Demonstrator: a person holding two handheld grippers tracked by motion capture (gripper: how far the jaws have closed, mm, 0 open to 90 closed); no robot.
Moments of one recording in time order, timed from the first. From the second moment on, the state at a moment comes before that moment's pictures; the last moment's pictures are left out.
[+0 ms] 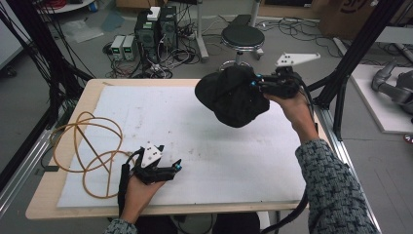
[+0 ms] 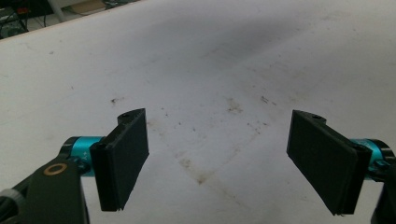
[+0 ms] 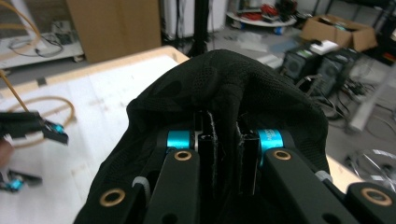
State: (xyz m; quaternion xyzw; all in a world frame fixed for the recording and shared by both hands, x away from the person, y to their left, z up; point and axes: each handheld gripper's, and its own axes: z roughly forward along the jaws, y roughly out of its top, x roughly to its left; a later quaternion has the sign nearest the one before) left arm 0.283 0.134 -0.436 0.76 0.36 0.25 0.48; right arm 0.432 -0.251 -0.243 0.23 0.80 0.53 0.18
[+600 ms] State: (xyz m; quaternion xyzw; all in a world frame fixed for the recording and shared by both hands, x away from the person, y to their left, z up) left arm 0.296 0.129 -0.429 0.76 0.36 0.25 0.48; right arm 0.438 -0.140 -0.137 0.11 0.80 0.58 0.13
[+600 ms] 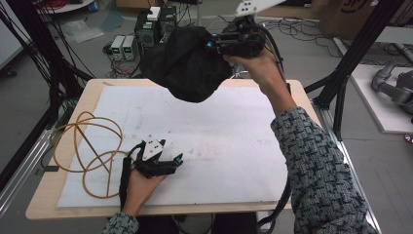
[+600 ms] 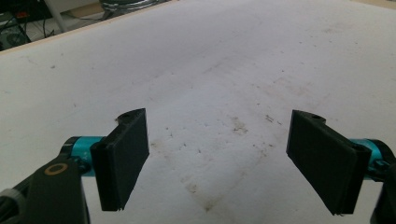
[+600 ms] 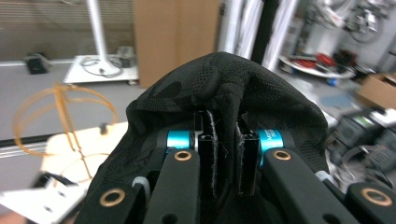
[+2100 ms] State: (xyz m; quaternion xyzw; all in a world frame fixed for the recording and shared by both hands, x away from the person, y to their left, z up) left arm 0.297 0.124 -0.428 0.76 0.35 0.25 0.48; right arm 0.399 0.071 -0.155 -0.06 0.81 0.57 -0.08
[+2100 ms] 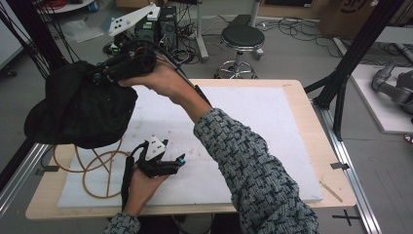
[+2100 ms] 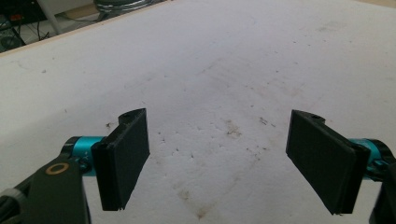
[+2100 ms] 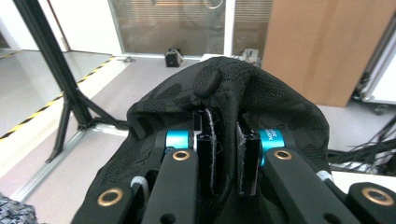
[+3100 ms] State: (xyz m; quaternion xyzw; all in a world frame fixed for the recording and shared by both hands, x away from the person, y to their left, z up) left arm 0.298 0.119 -0.431 0.77 0.35 0.25 0.48; right arm 0.400 0.095 -0.205 -0.06 0.85 0.51 -0.12
